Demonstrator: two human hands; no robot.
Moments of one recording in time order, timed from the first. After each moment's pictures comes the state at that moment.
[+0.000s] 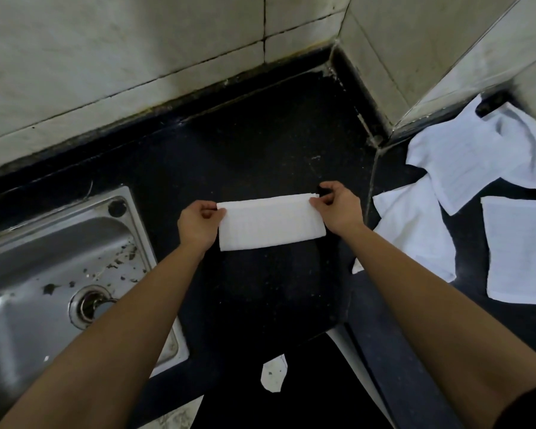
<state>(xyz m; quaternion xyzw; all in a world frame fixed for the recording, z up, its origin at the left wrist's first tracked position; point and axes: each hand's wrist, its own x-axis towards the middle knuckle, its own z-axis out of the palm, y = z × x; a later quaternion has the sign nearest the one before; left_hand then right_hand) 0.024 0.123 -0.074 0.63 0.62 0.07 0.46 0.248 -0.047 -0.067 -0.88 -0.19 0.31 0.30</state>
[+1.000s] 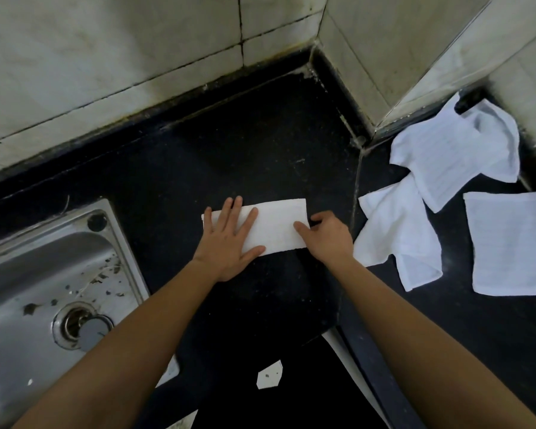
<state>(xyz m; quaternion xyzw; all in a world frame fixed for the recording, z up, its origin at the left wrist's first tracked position) 0.041 0.088 -0.096 0.96 0.18 -0.18 0.07 0.212 -0.075 -0.061 -0.91 -0.14 0.32 0.21</state>
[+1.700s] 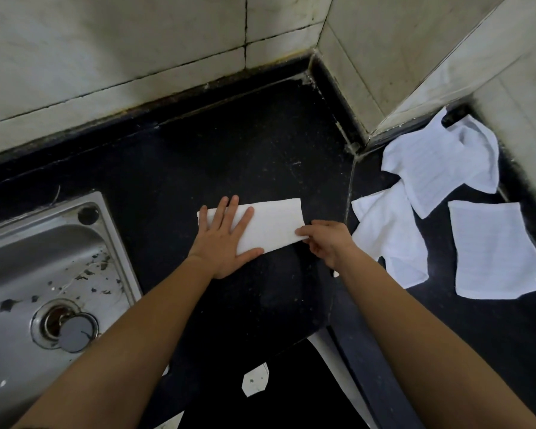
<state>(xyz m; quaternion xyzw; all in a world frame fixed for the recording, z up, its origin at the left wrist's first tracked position) 0.039 0.087 -0.109 0.96 0.20 -0.16 0.10 0.224 -0.072 -0.047 -0.75 0.17 0.47 0.44</state>
